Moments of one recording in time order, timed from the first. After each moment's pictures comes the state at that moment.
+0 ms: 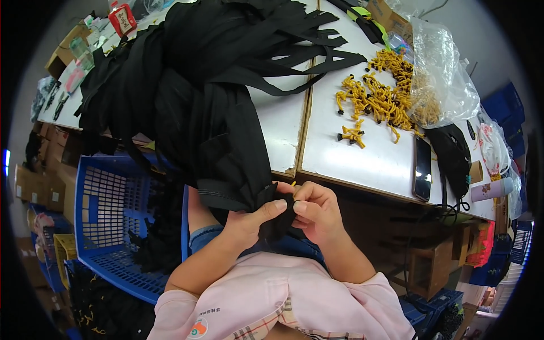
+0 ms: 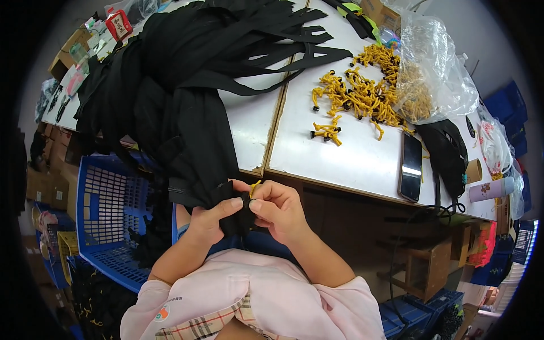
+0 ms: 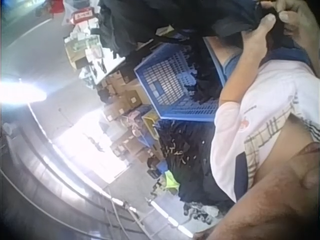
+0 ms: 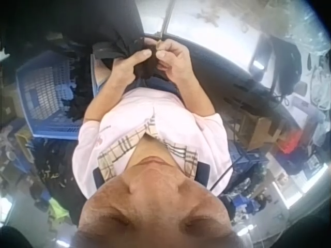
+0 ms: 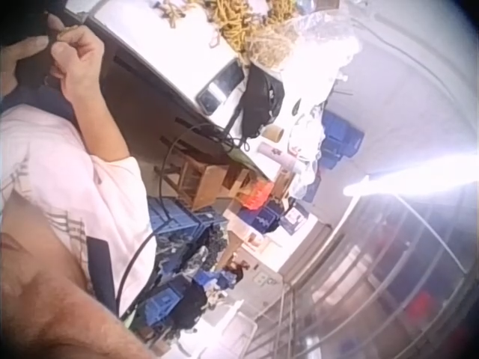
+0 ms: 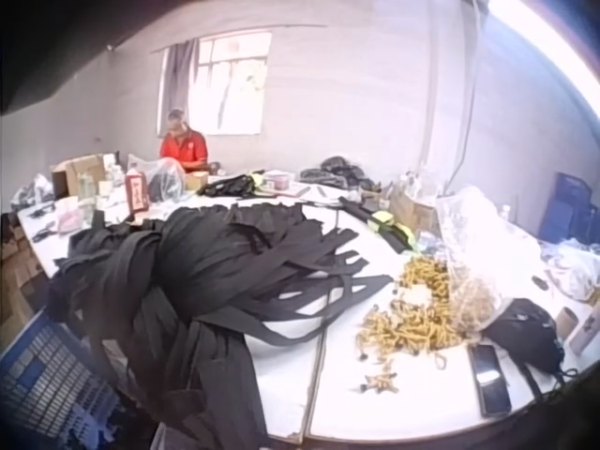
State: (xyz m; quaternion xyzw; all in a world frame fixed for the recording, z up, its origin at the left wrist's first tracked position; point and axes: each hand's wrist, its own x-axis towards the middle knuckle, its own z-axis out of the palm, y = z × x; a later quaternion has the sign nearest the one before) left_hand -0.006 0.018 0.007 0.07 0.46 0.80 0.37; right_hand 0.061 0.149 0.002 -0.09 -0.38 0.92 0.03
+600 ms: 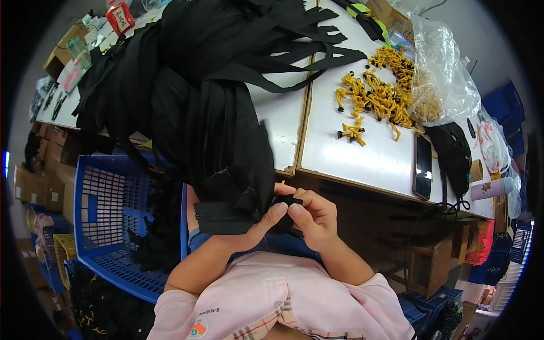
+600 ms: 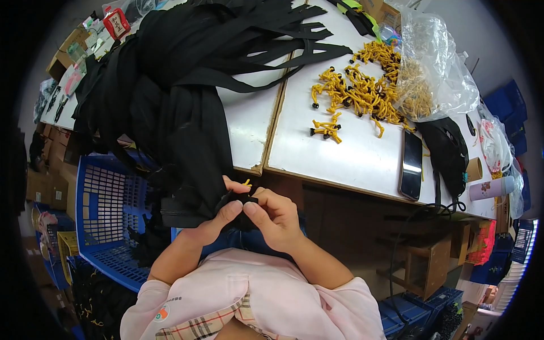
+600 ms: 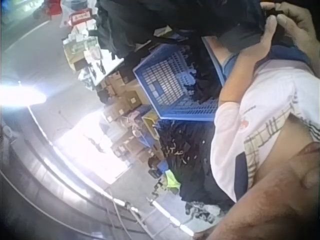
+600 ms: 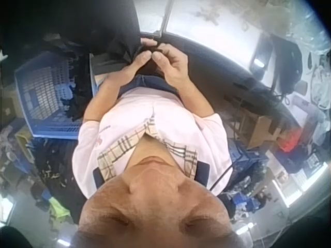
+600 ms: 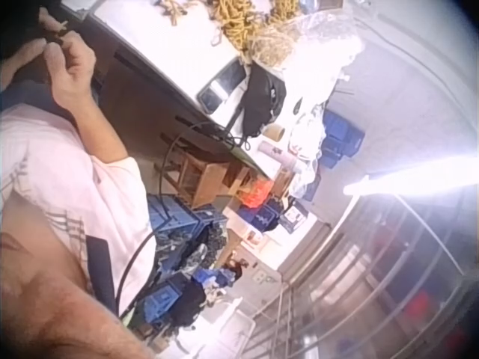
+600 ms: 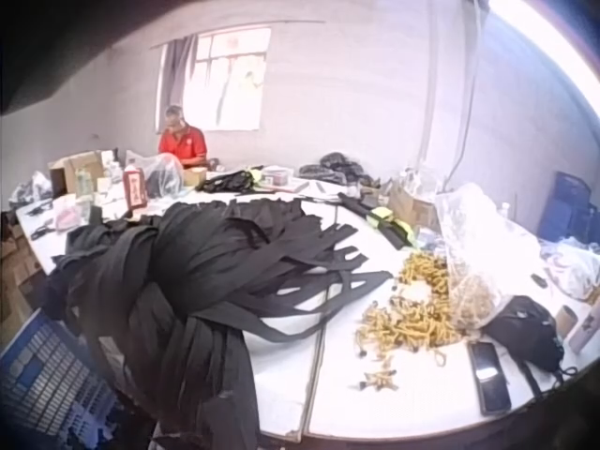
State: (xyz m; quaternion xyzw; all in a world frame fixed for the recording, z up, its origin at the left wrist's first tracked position) left_hand -0.011 0.013 0.019 0.29 0.62 0.68 0.25; right_hand 0.064 0.139 -0.010 0.02 -0.66 0.72 0.20
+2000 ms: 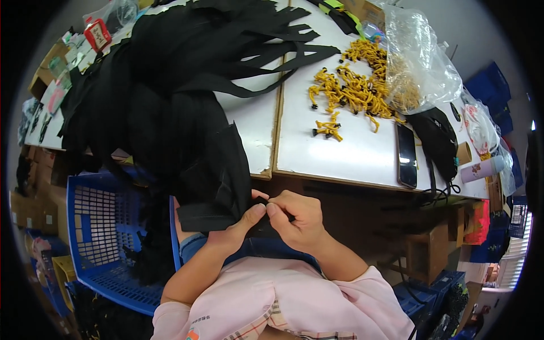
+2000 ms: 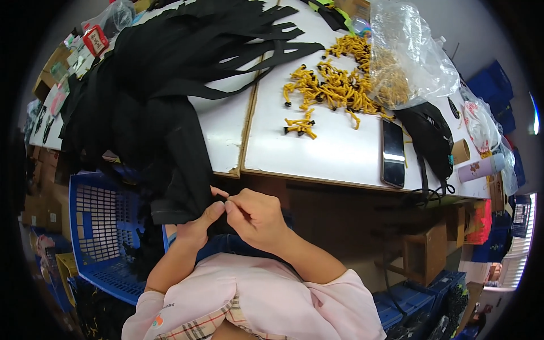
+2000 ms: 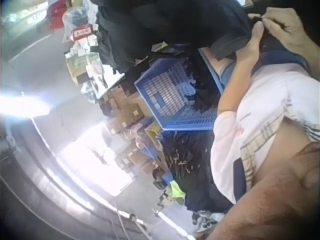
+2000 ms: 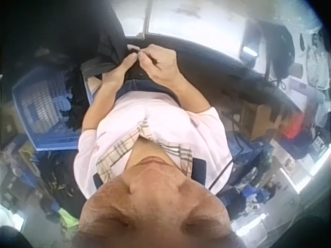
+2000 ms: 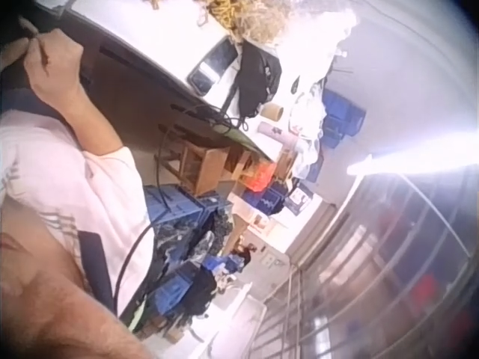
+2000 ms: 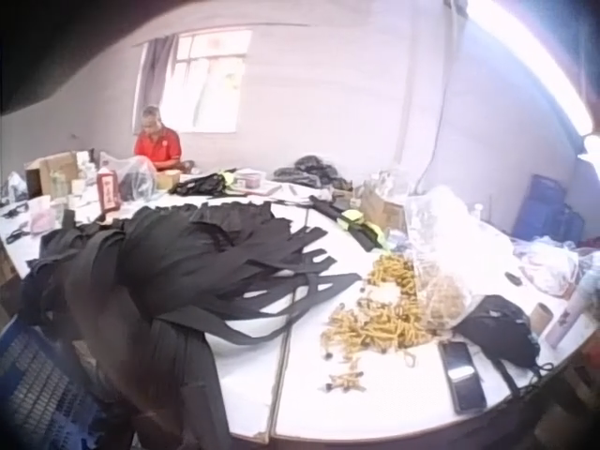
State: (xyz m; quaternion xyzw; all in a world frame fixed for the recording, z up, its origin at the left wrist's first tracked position) left_hand 0.000 0.020 -0.003 0.14 0.56 0.76 0.30; right_hand 0.062 0.145 0.011 0.01 -0.80 0.54 0.26
